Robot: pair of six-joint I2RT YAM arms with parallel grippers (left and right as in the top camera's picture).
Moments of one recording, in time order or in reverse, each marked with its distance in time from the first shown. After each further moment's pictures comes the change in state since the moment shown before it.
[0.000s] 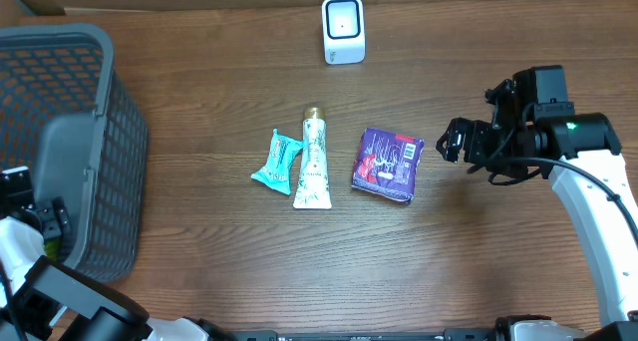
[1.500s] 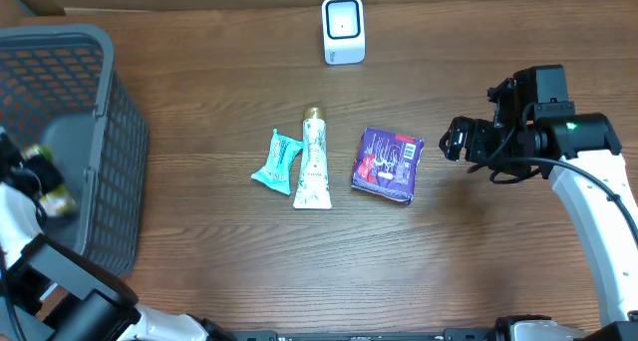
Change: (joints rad) left arm -0.122 0.100 0.219 -0.072 0.204 -0.496; right arm 0.000 0.000 0.000 0.017 0.038 0.000
